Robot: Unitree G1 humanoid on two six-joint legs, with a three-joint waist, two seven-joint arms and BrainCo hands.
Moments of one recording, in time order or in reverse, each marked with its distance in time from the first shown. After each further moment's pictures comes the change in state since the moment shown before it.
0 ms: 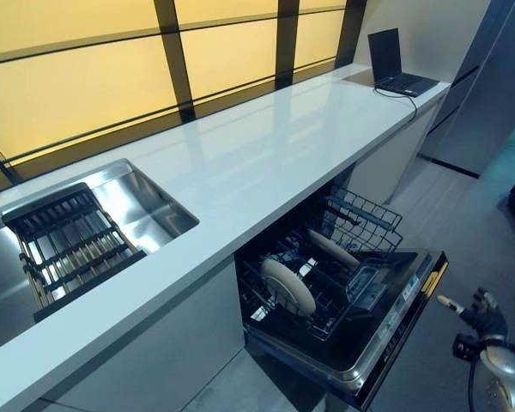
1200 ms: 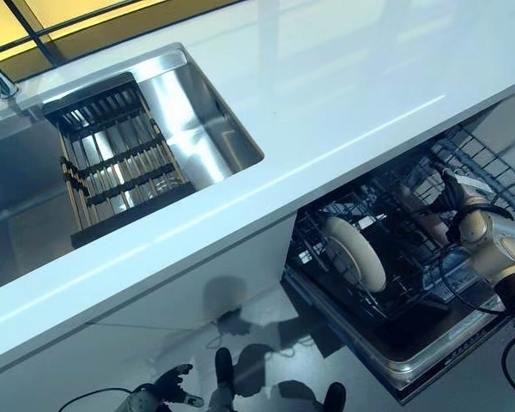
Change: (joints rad) left arm -0.161 0.121 -0.093 -0.204 -0.056 0.050 -0.049; right arm -0.780 -0.422 0.591 0.137 -1.020 0.116 0.173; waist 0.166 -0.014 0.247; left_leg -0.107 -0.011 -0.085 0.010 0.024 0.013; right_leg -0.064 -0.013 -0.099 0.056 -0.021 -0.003
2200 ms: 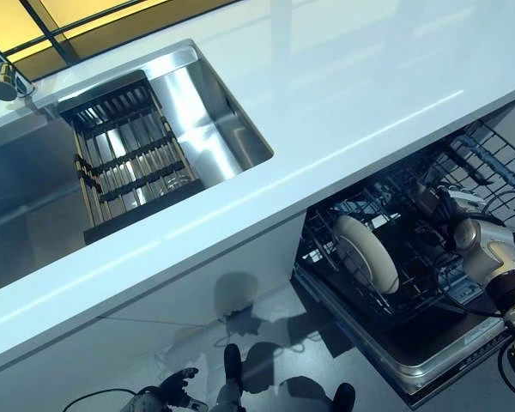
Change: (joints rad) left arm -0.002 -0.001 -0.067 -0.002 -0.005 -0.017 -0.013; right arm -0.085 0.045 0.128 0.153 -0.059 0.042 0.041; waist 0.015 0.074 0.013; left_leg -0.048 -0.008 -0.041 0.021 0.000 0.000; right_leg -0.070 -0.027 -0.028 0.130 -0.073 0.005
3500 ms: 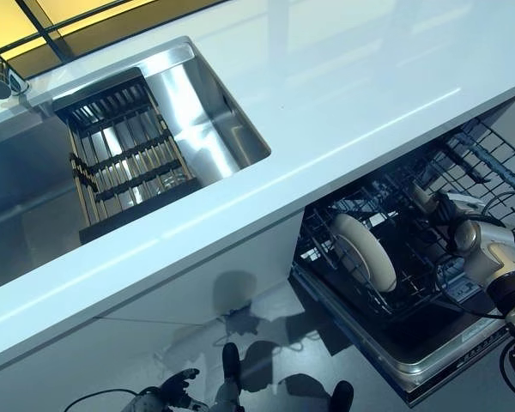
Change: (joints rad) left arm 0.000 0.000 -0.001 0.001 0.000 0.001 -0.001; right arm 0.005 -0.006 0.003 -0.006 -0.016 -0.002 0.031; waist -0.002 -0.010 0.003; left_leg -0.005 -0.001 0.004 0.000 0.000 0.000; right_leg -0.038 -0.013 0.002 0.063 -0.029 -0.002
